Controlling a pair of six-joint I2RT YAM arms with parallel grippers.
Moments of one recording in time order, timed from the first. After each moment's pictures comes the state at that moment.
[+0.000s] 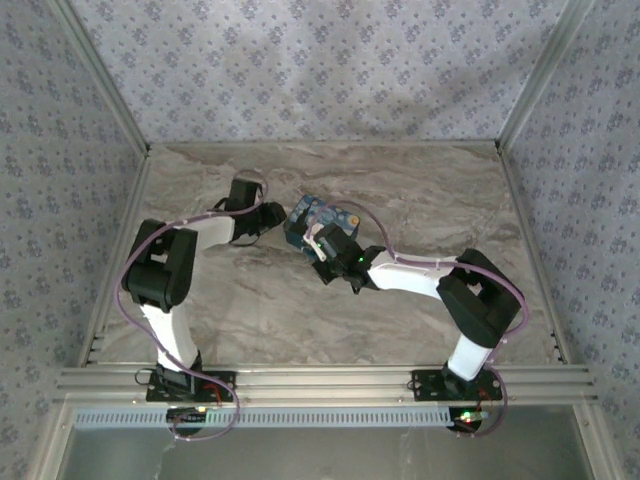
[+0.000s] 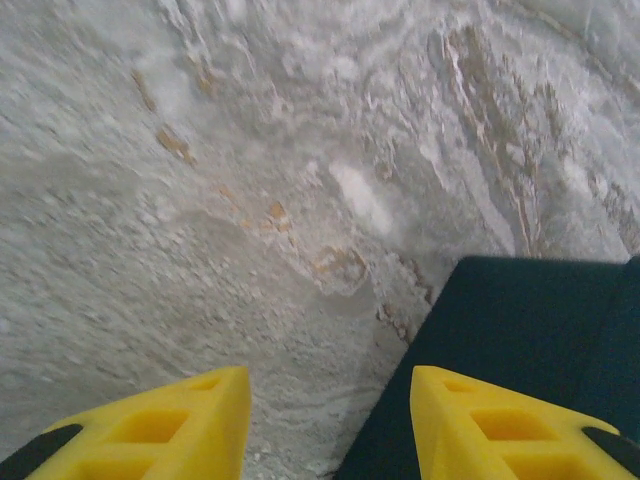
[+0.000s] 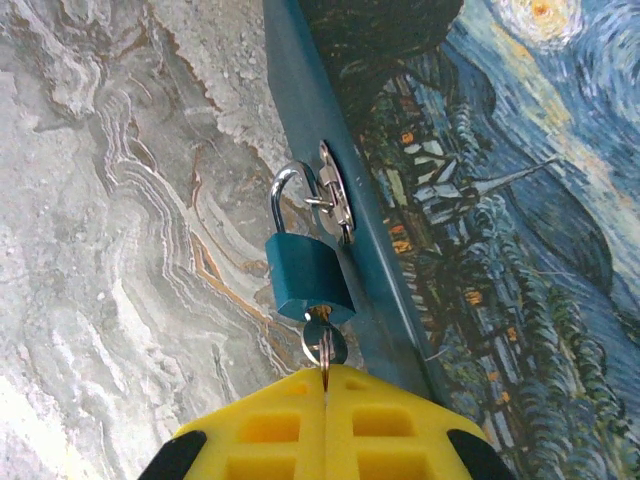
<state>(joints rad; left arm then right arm) -0.33 1.88 1.09 -0.04 0.22 -0.76 0.85 1.70 0.97 -0.10 0.16 0.02</state>
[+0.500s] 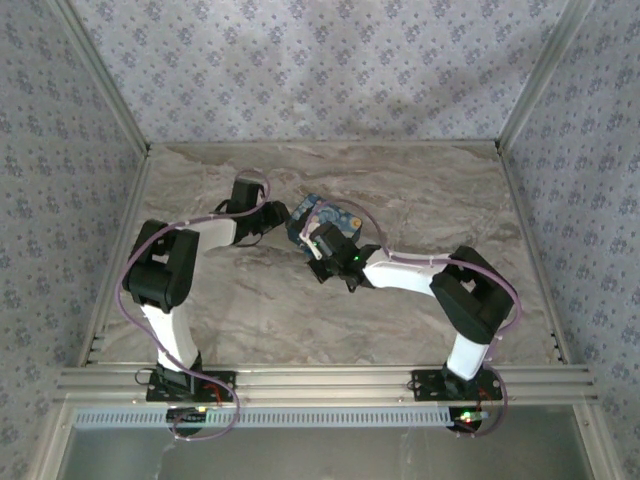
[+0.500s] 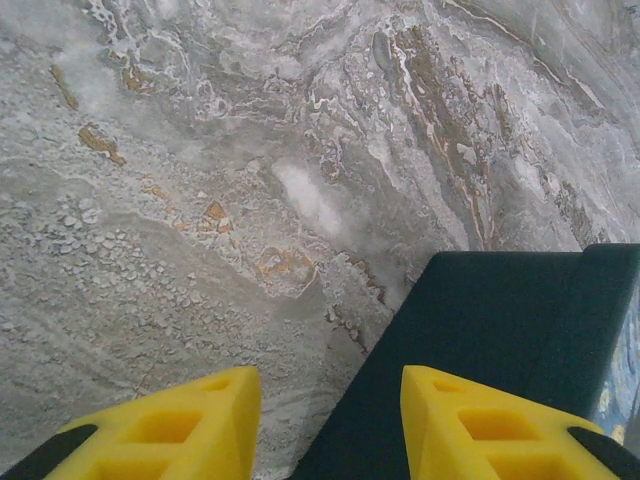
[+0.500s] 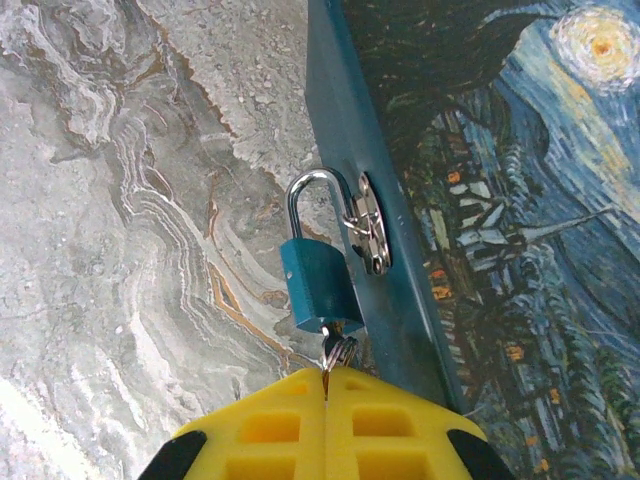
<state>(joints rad) -0.34 1.88 1.06 0.05 0.25 -0.79 0.86 1.74 1.00 -0.09 0.15 0.04</state>
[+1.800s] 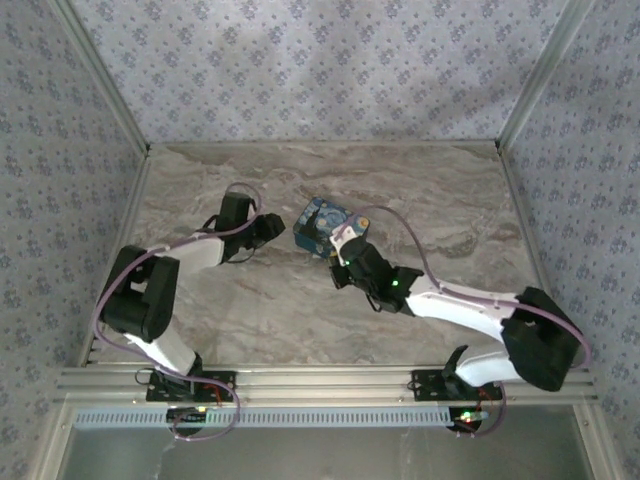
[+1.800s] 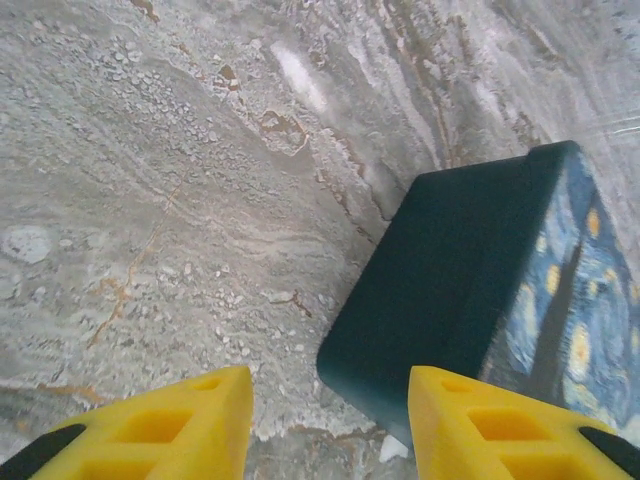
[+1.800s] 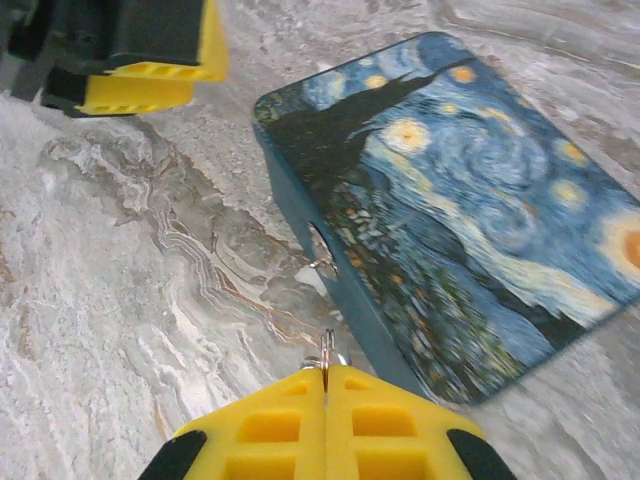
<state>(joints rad) -0.35 1.62 0.84 0.04 0.28 -0.81 0.90 1.30 0.72 -0.03 0.28 0.21</state>
